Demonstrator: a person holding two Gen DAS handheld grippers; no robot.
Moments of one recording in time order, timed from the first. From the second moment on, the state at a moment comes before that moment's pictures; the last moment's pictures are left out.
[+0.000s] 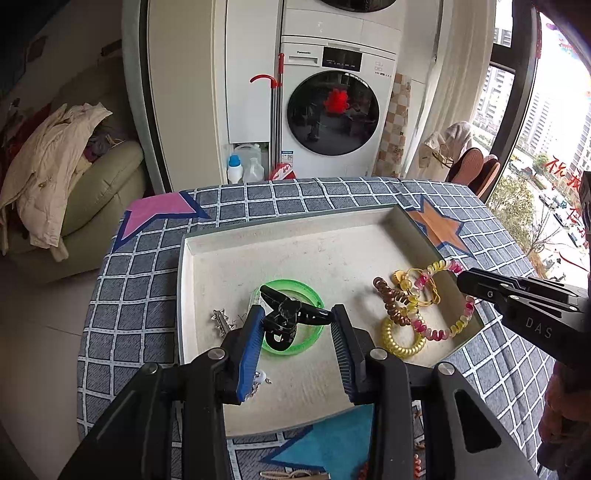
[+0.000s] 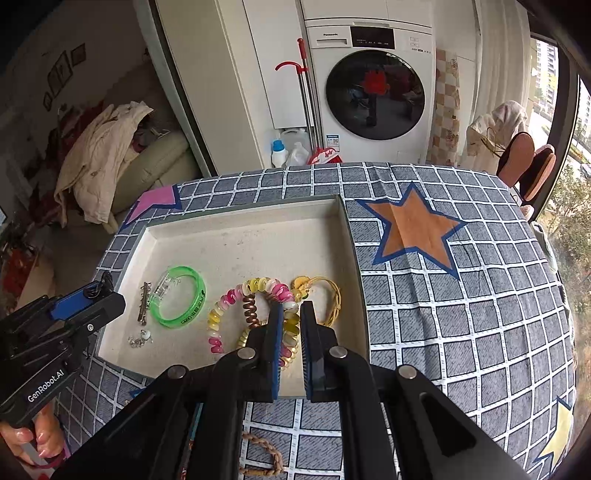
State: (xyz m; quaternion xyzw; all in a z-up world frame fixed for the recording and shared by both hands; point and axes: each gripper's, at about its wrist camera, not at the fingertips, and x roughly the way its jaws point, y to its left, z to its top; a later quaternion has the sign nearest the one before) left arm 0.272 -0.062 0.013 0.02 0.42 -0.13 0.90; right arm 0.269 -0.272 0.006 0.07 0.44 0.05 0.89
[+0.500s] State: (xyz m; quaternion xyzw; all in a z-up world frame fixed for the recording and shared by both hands) left arm 0.289 -0.086 -0.042 0.07 0.45 -0.12 0.88; right arm 0.285 -0.280 -0.043 0.09 0.47 0.03 0.88
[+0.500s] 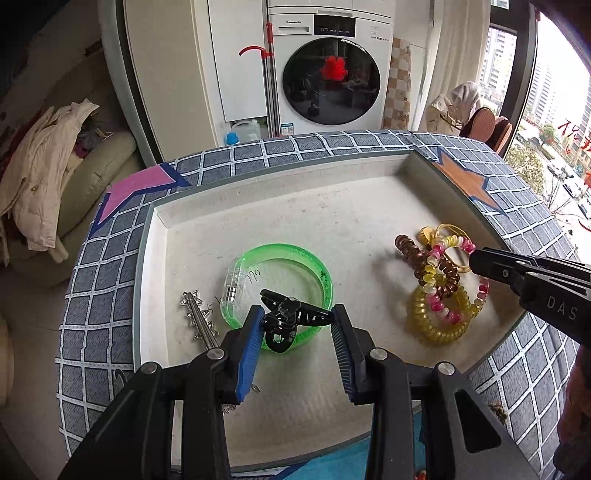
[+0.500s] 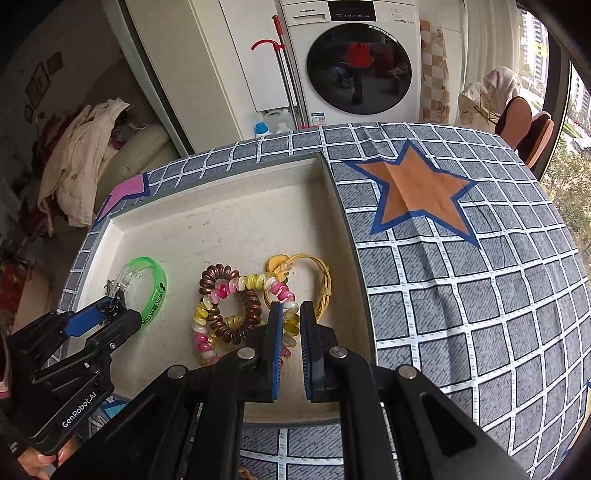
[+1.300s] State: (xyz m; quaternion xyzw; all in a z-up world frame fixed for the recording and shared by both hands) left arm 0.284 -0.082 -0.039 0.07 0.44 -0.11 0.89; right arm 0.278 -0.274 -0.045 0.10 0.46 0.04 0.88
